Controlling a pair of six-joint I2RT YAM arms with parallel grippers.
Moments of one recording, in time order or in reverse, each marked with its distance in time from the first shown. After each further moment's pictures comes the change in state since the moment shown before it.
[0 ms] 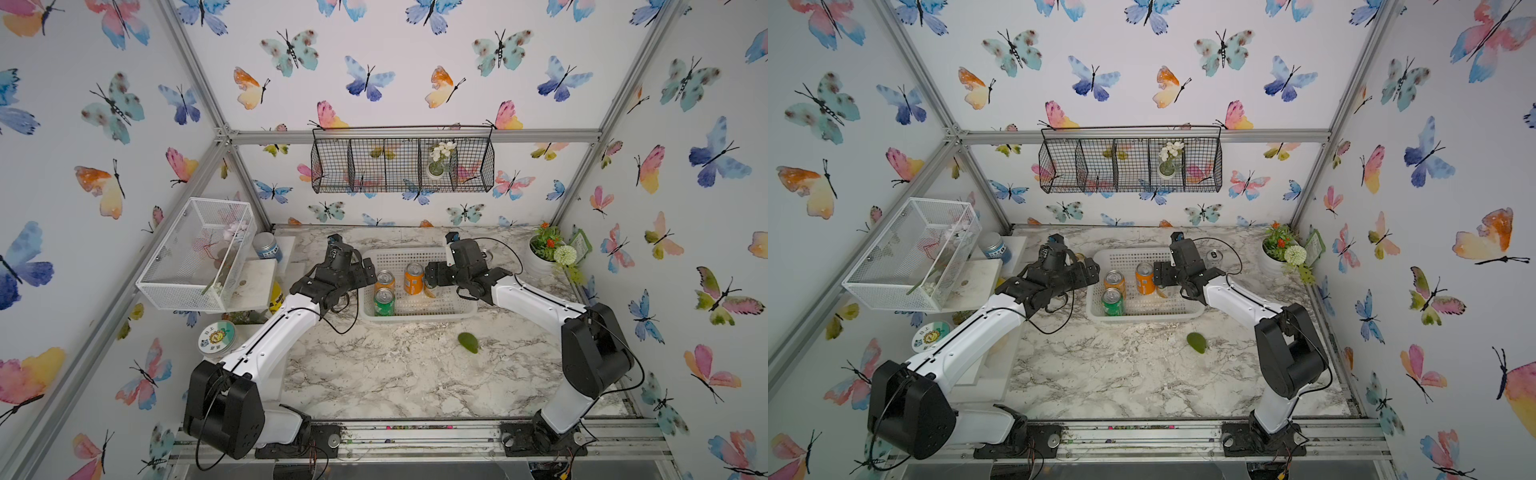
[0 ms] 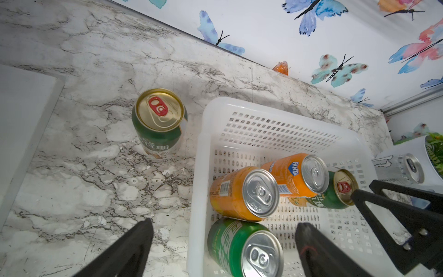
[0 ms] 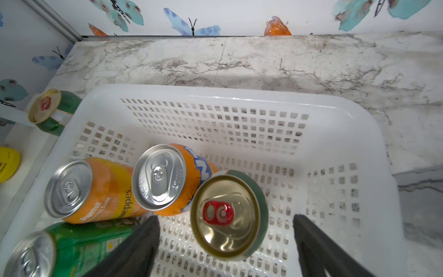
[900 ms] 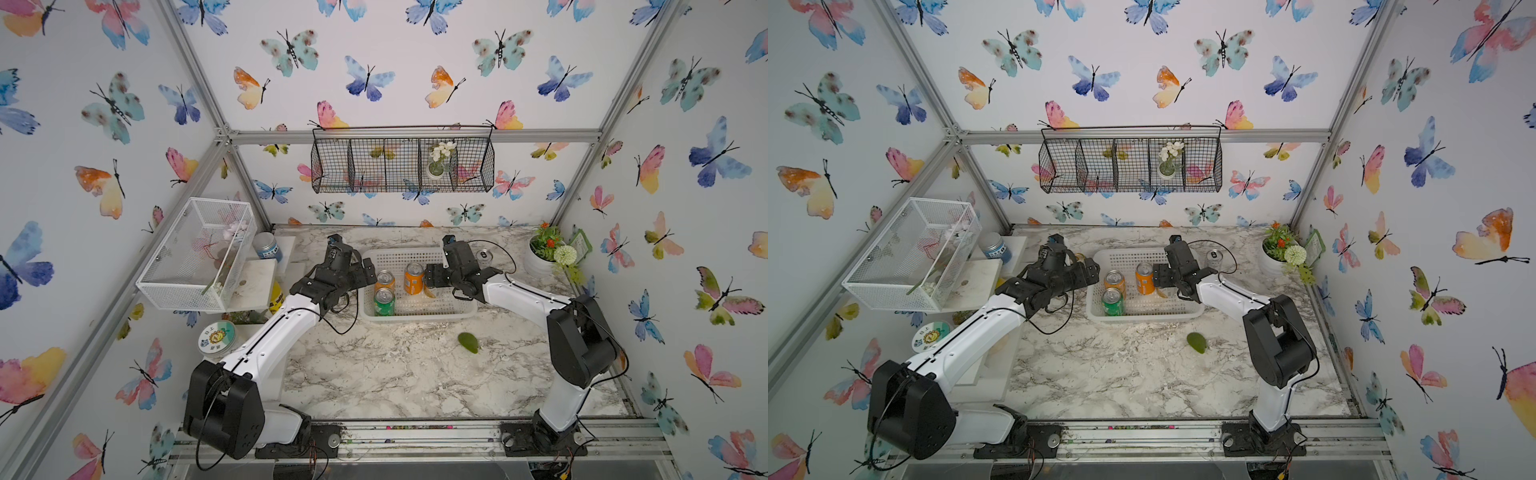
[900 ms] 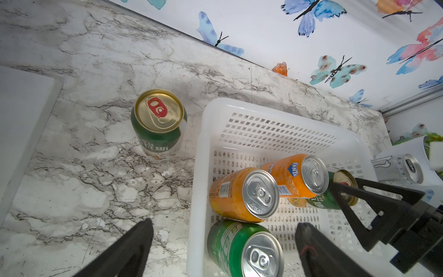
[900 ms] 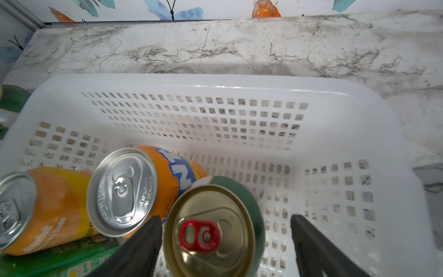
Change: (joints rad) left arm 0.000 -0.001 -0.005 0.011 0.003 0.002; right arm 0.018 0.093 0.037 0.005 0.055 0.021
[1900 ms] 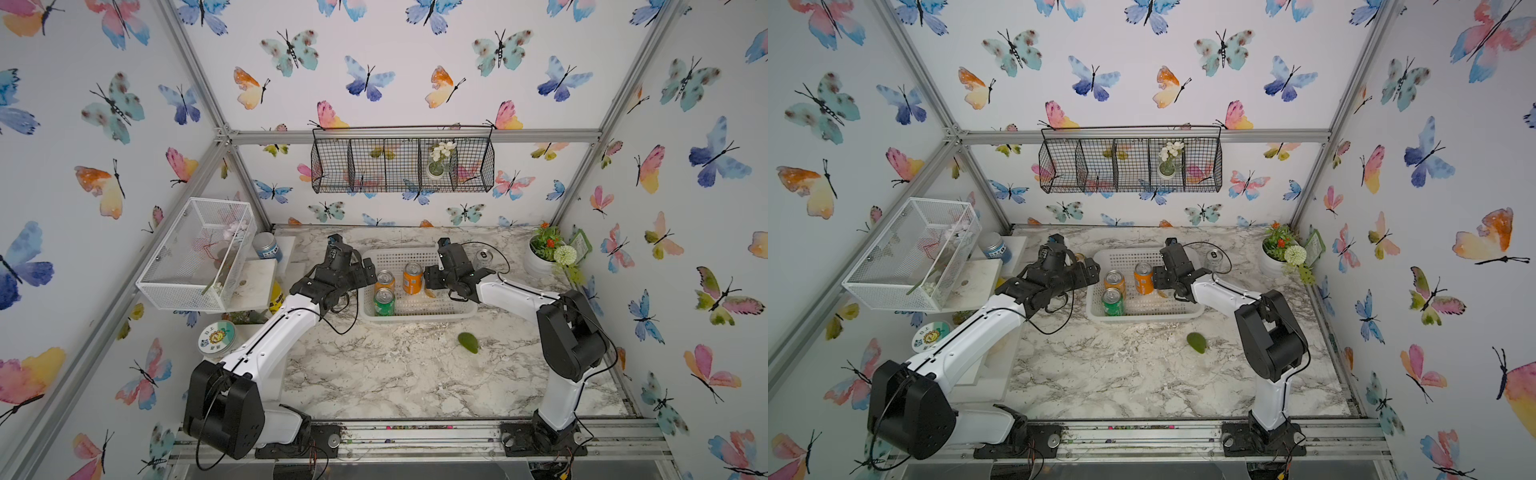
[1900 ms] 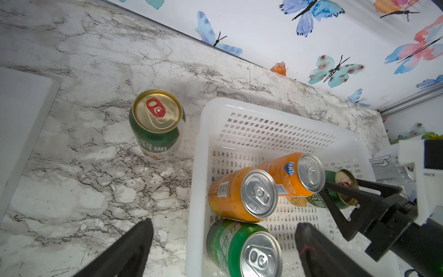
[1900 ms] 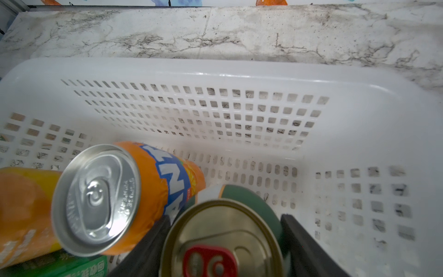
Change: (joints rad) left arm 0.000 0.000 0.000 0.002 0.013 0.002; right arm 0.005 0.043 0.014 0.002 0.012 -0.018
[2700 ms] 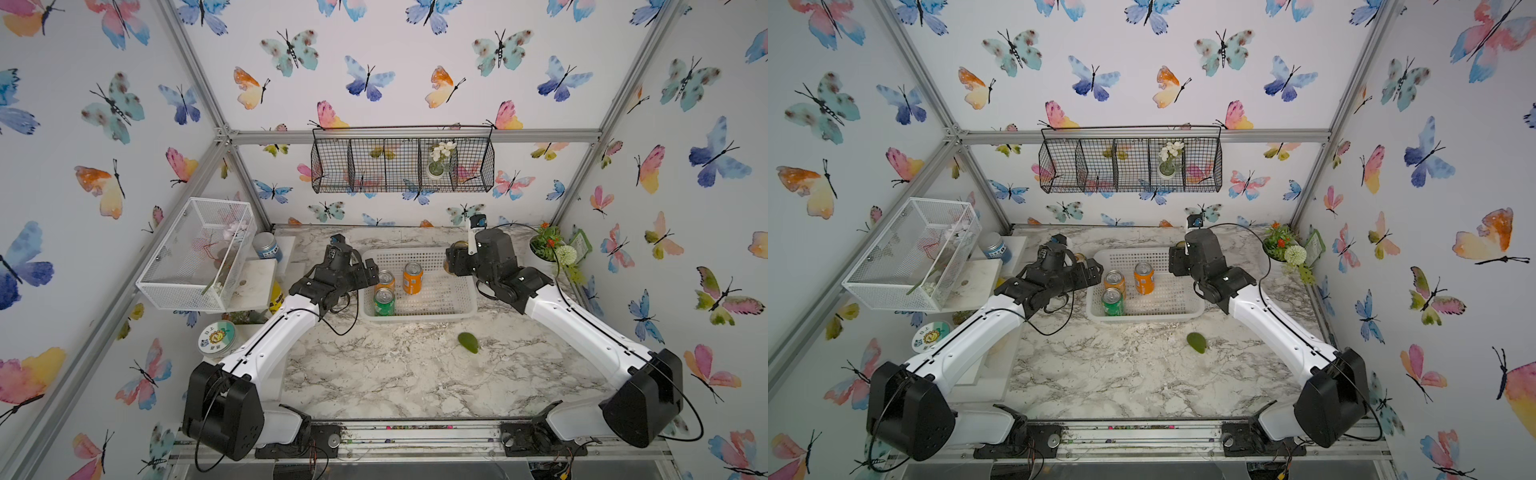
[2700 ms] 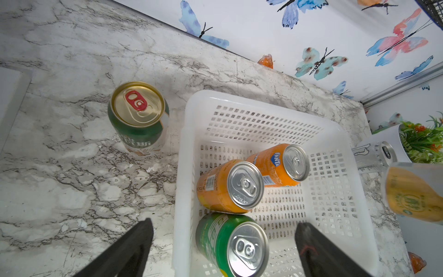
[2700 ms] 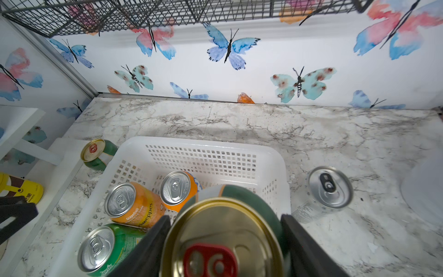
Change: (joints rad) left arm 0.000 -0.007 0.000 0.000 0.062 0.000; right arm 0.000 -0.464 -0.026 -0.153 0.114 -0.050
